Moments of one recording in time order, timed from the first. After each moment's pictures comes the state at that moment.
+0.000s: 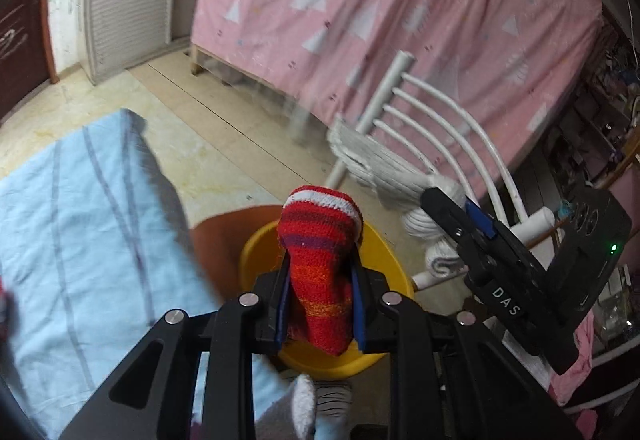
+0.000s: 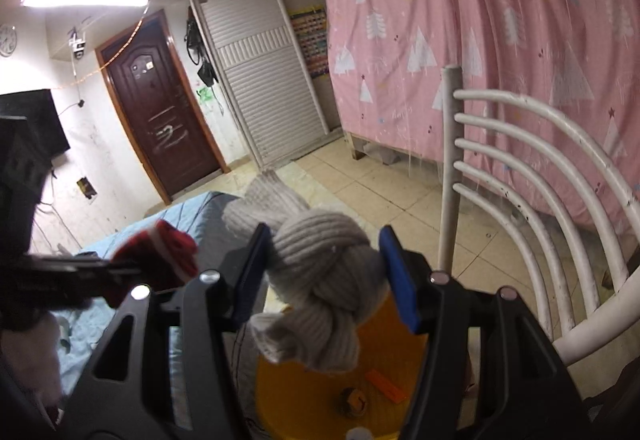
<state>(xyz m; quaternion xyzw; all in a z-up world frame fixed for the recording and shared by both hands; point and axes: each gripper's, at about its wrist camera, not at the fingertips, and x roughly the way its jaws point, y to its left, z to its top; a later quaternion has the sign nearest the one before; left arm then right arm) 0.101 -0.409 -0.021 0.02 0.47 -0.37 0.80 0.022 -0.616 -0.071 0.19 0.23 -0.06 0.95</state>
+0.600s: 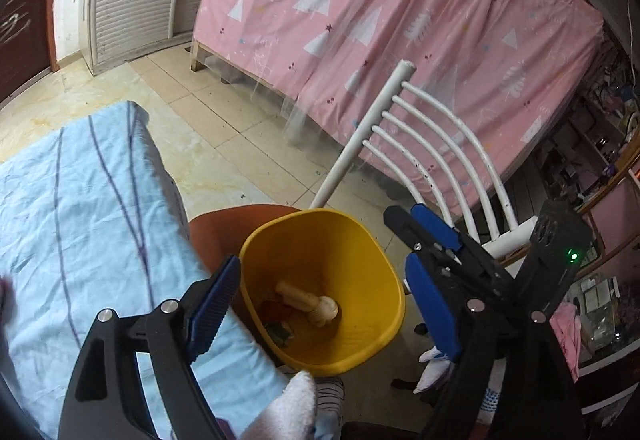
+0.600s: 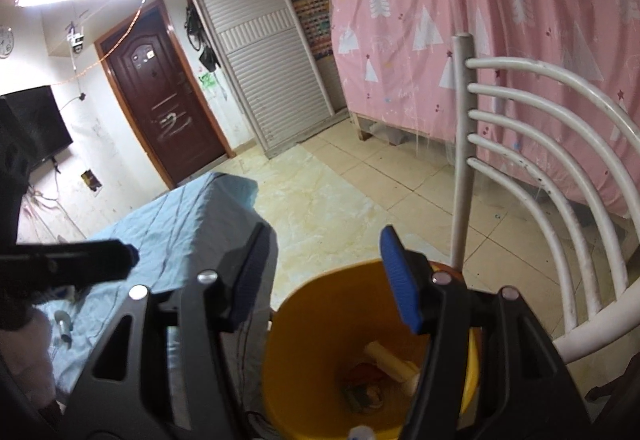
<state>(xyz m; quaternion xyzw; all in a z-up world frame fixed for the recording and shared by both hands) 0.104 -0.387 -0.009 -0.01 0.47 -0.36 0.81 0.036 -0.599 -0.085 0.19 0.26 -0.04 0.95</state>
